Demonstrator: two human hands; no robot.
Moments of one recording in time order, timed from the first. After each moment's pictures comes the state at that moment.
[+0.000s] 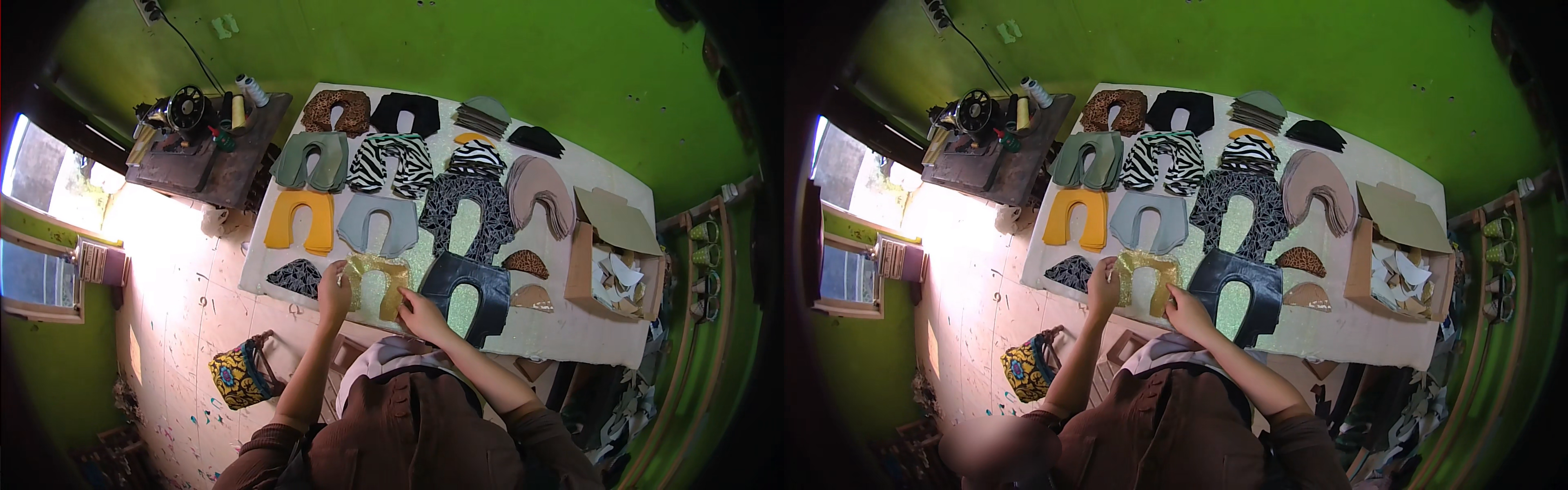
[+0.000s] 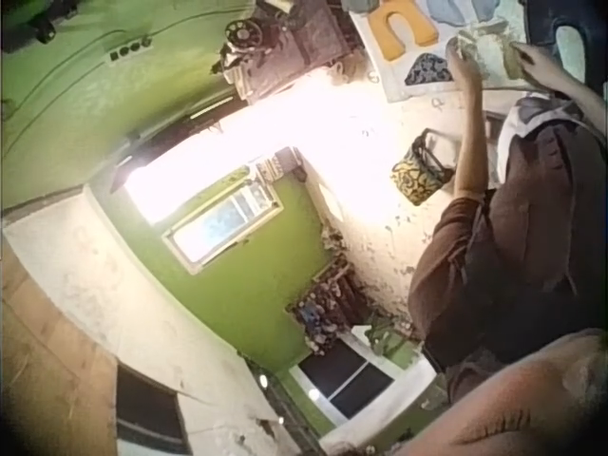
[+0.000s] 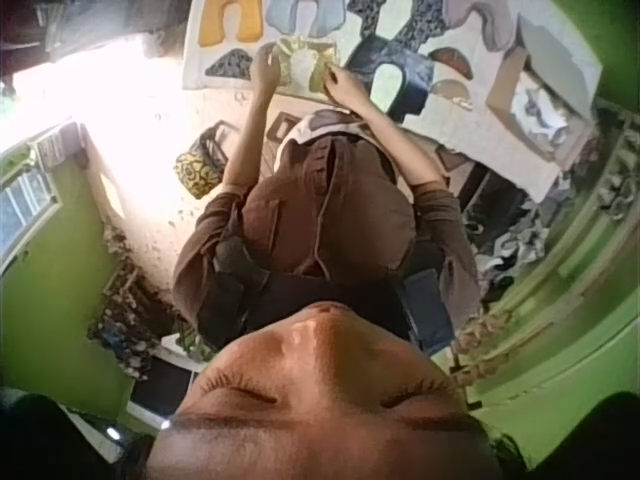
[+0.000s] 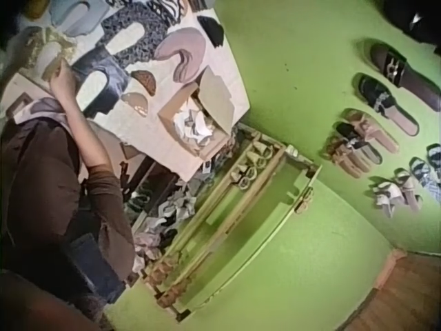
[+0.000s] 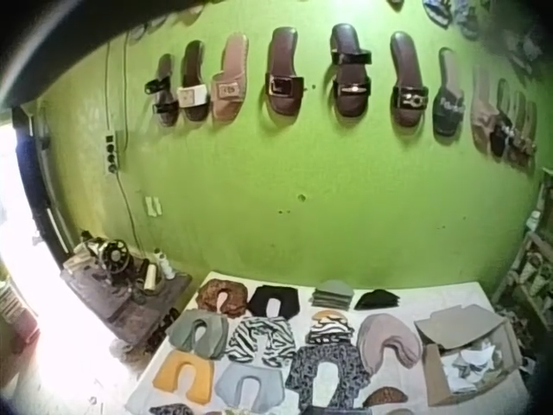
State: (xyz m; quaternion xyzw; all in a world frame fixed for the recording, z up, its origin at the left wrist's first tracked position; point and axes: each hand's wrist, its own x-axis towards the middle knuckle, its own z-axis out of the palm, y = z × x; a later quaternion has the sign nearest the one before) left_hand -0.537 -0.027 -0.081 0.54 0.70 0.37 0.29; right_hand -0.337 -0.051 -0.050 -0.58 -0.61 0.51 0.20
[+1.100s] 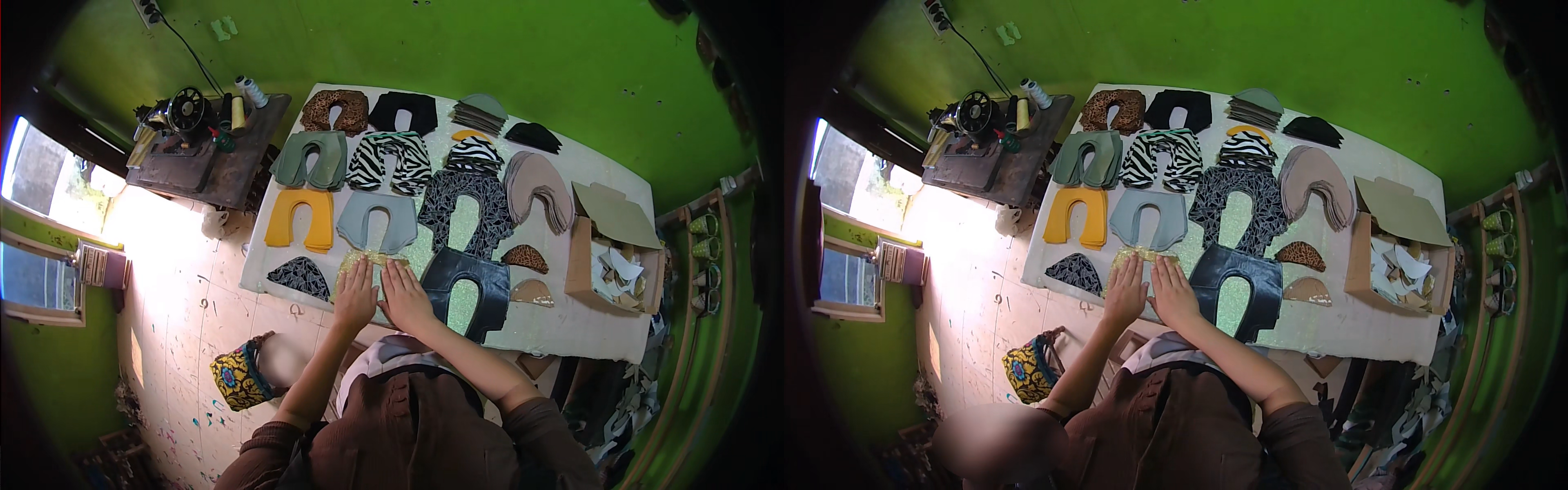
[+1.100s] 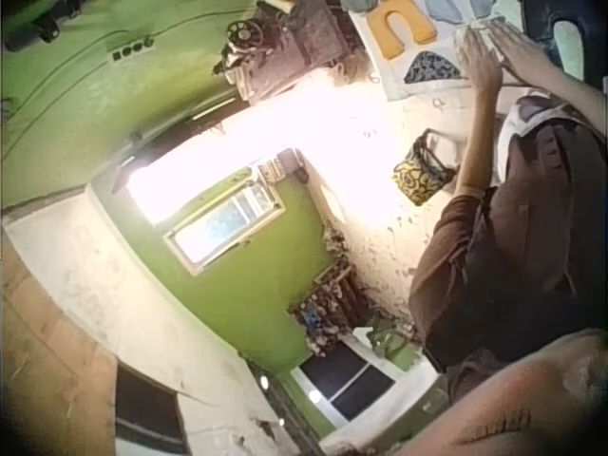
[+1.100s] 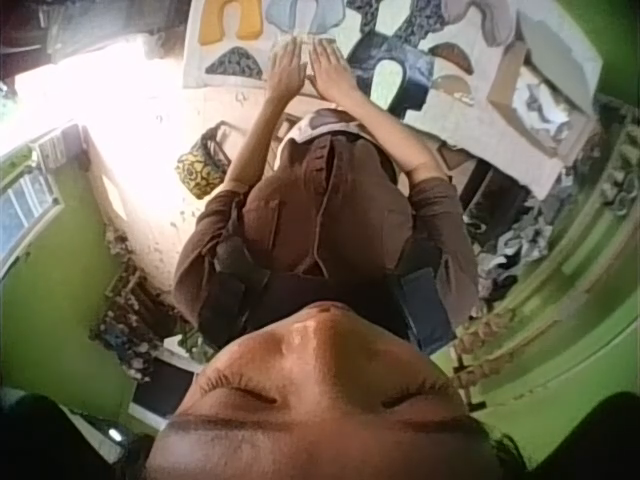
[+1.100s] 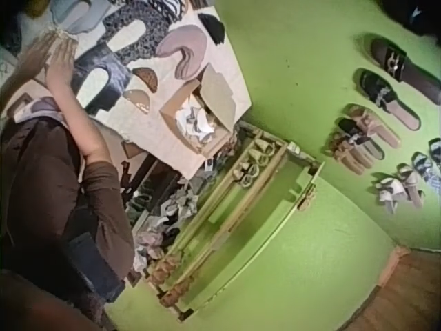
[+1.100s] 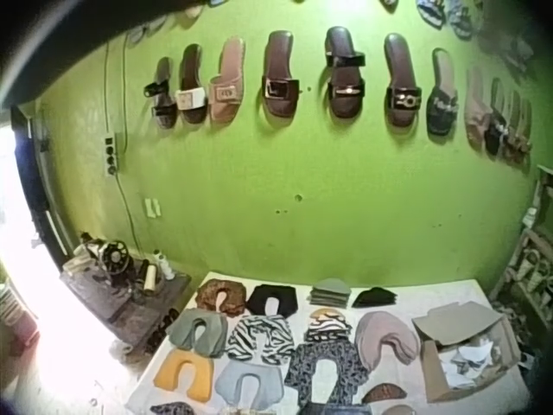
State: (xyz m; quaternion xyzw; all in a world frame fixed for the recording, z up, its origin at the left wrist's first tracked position) left_hand -0.508 -0.046 -0.082 0.79 0.60 0.08 0.07; right_hand -0.360 -0.044 -0.075 -0.48 -0.86 0.11 0.11
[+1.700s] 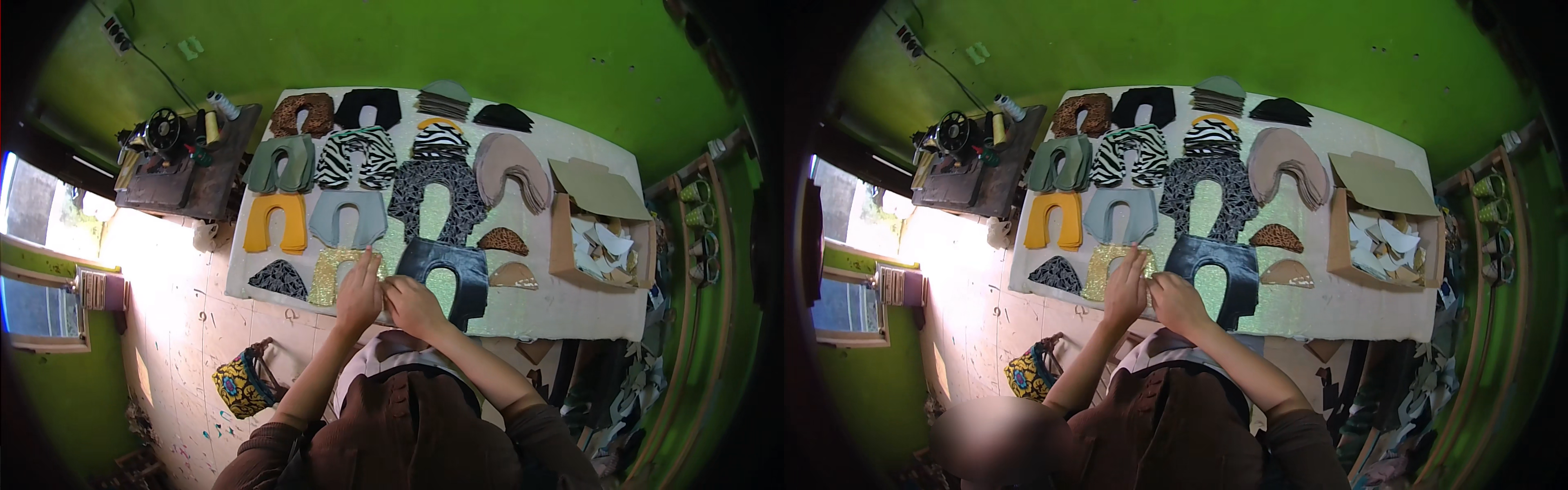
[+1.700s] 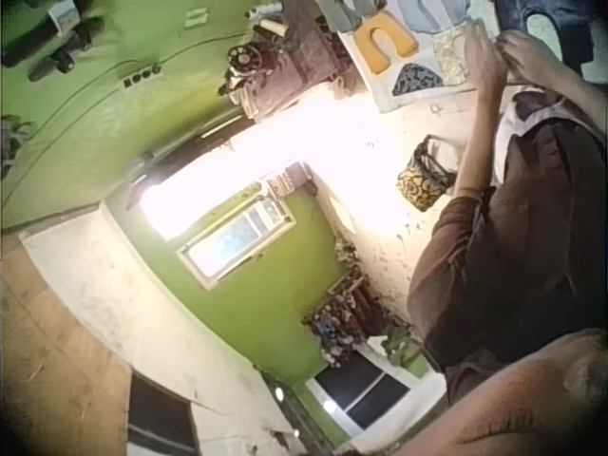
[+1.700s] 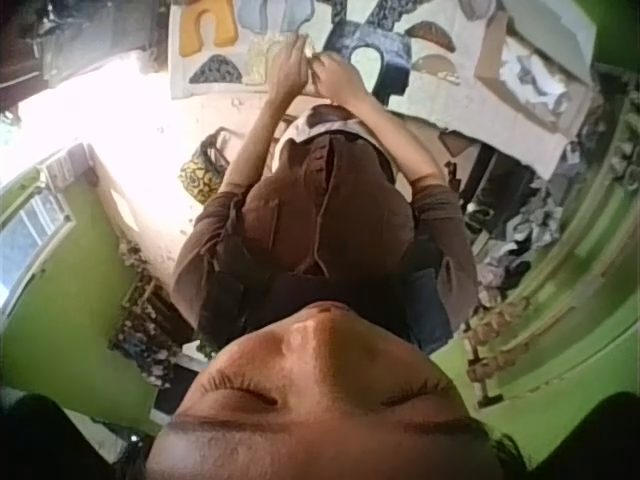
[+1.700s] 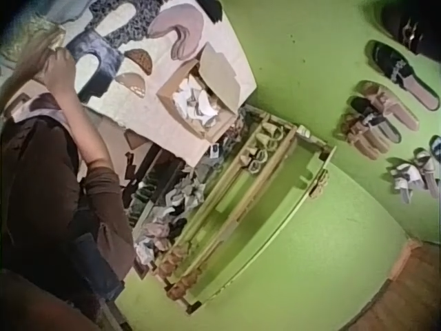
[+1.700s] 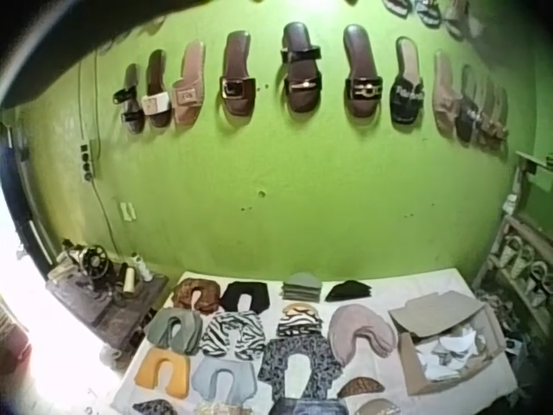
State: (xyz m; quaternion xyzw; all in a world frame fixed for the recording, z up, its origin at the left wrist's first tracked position) left_hand -0.451 -0.043 -0.033 0.79 0.55 0.24 0.13; right_hand -0.307 -0.062 -0.027 -0.48 -0.80 0.23 0.28
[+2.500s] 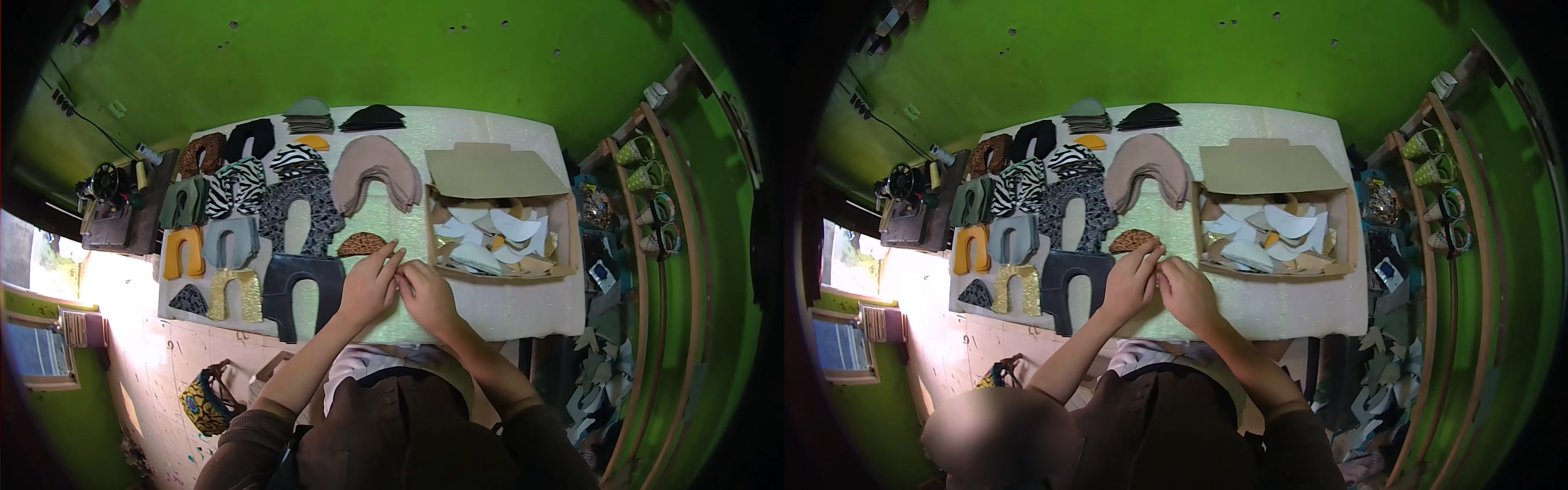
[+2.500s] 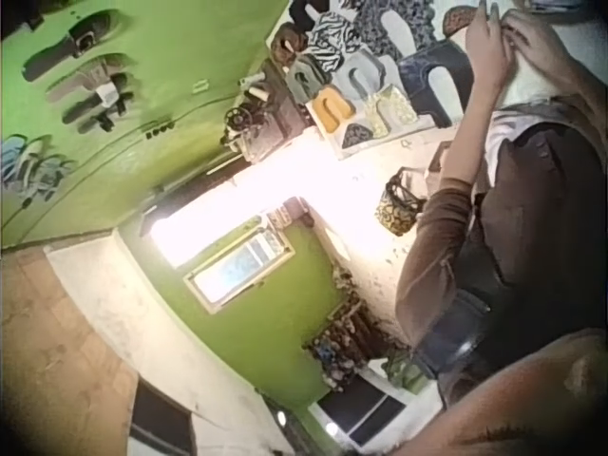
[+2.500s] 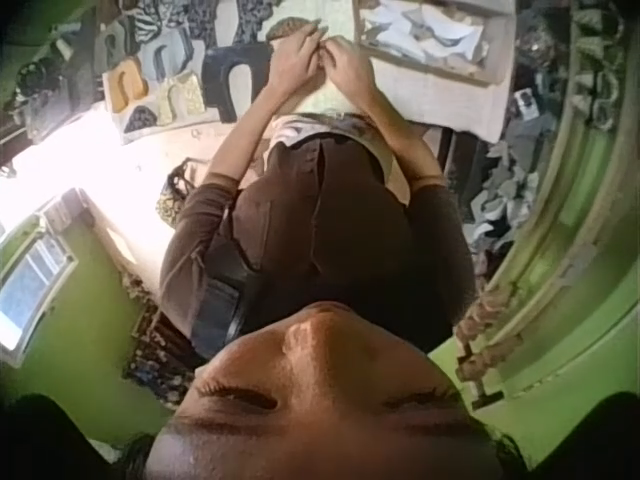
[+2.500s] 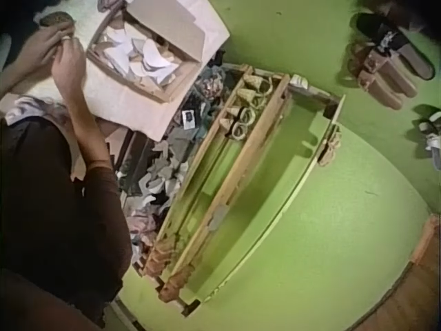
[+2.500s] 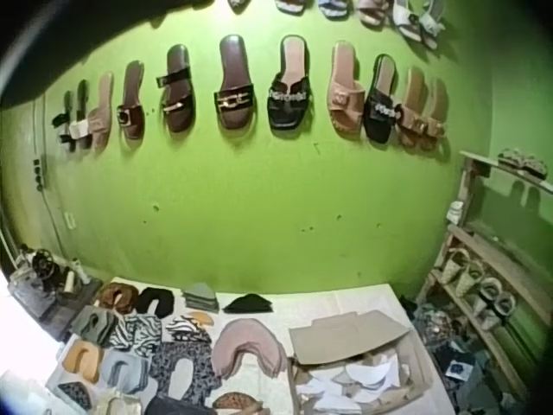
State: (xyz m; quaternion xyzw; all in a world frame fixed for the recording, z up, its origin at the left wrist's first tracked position) left_hand -0.178 -0.045 0.014 0.87 0.34 0.33 0.13; right_hand -0.041 -0.090 0.025 -0.58 -0.70 0.20 0.36
